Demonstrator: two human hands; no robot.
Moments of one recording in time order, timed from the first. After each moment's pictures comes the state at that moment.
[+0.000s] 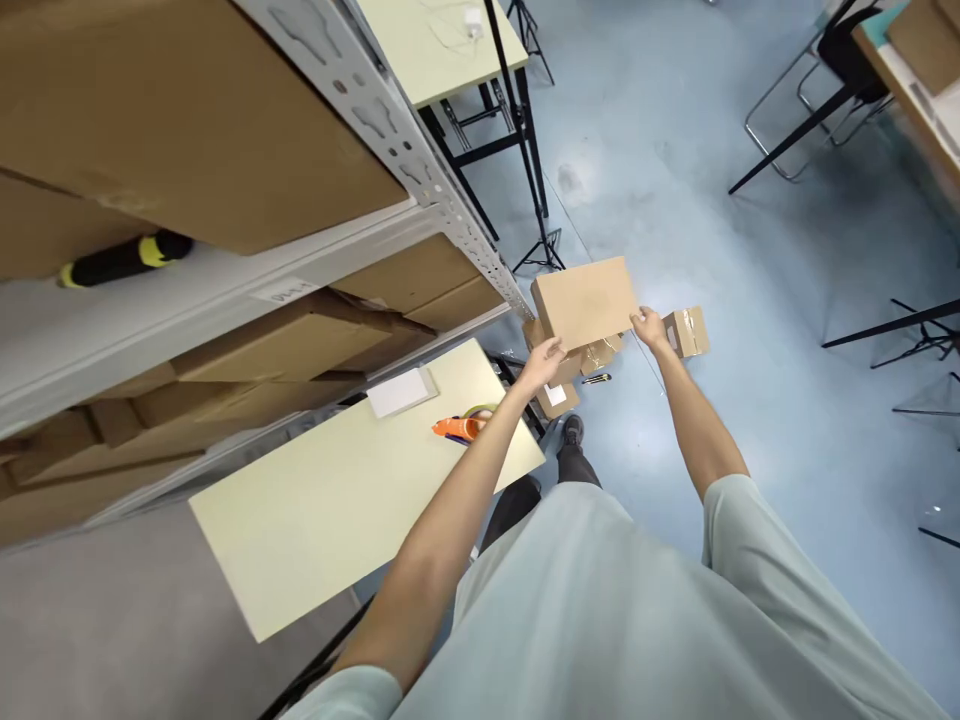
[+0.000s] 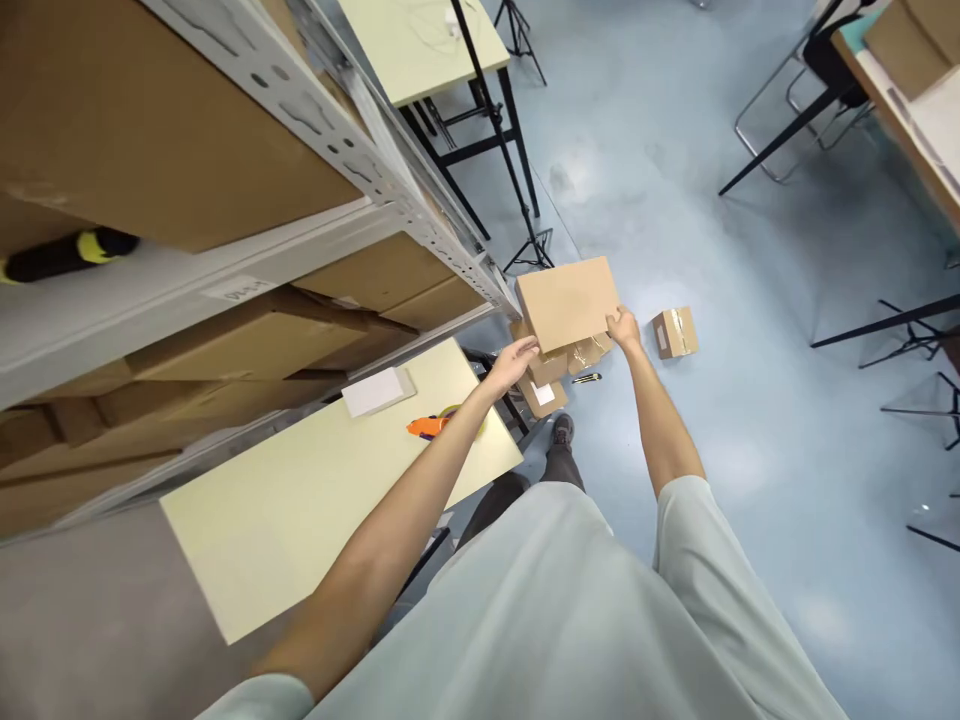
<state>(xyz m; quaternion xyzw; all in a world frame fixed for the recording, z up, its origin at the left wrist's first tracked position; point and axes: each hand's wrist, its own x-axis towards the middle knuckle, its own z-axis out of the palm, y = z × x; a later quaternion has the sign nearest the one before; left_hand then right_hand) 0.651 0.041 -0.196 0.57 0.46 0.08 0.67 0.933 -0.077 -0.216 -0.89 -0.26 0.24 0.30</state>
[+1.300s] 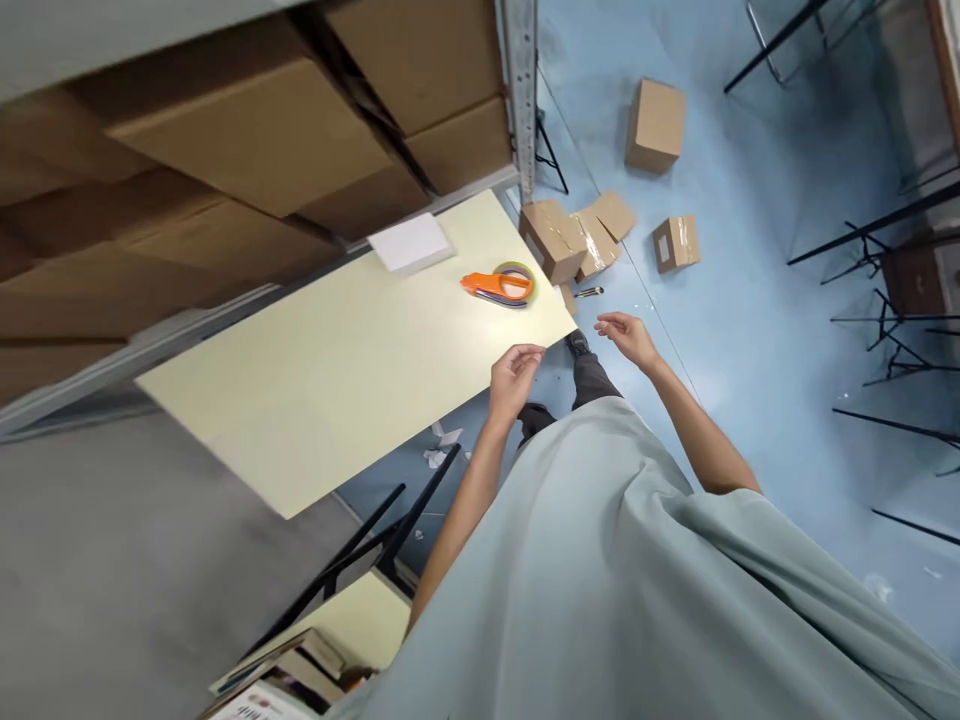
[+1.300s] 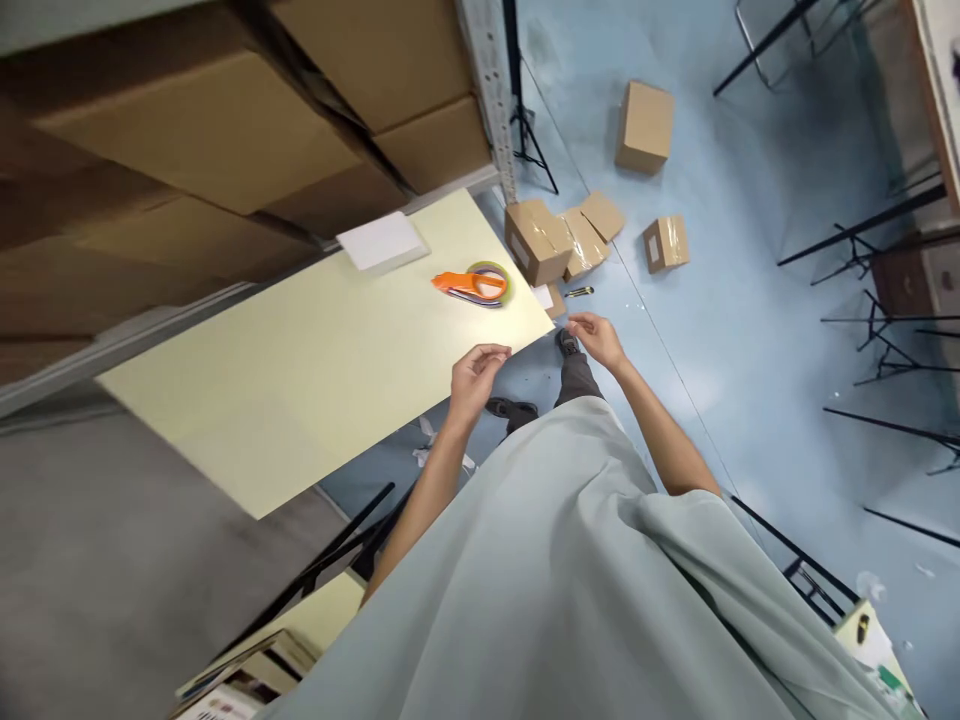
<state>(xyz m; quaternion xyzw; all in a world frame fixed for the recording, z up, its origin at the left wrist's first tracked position) 0.304 -0.148 -0.132 0.51 0.45 0.20 0.70 0.566 -0.266 -0.143 -0.78 -0.23 0.43 0.40</state>
